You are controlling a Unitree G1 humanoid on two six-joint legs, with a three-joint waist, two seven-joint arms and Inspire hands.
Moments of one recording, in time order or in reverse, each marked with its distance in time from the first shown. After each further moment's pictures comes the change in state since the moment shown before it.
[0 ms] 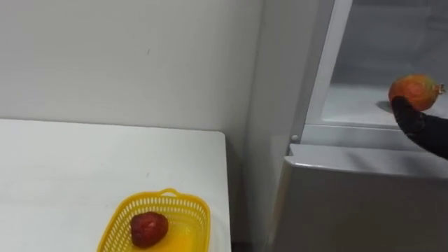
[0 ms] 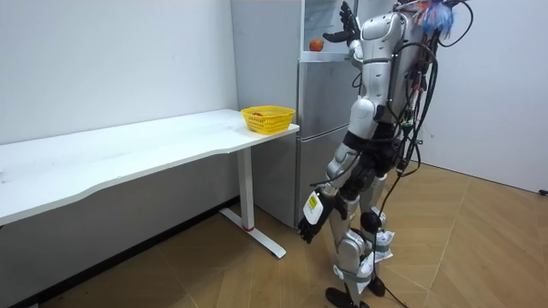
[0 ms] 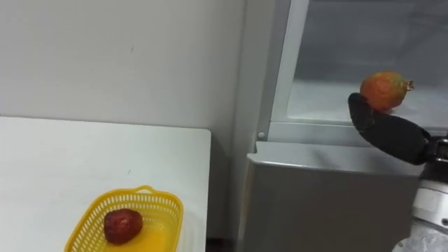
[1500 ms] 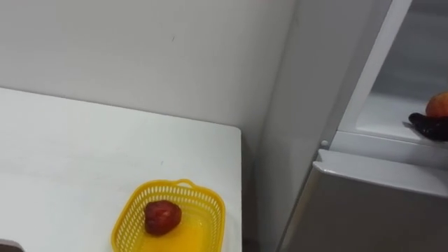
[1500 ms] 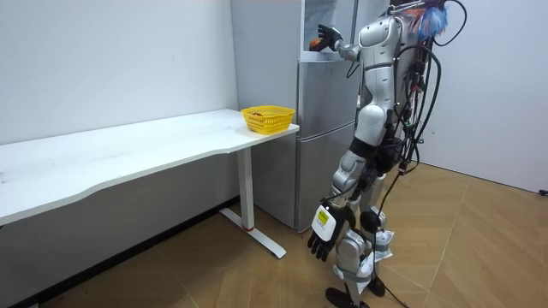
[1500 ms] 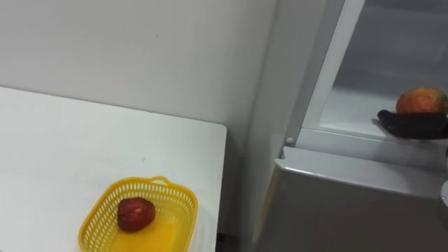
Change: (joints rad) left arm 0.082 0.058 0.101 -0.089 0.009 0.072 -0.078; right arm -0.369 -0.242 0.034 0.687 0.344 0.172 0.289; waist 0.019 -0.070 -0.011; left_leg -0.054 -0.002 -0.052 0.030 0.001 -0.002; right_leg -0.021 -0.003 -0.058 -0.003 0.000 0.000
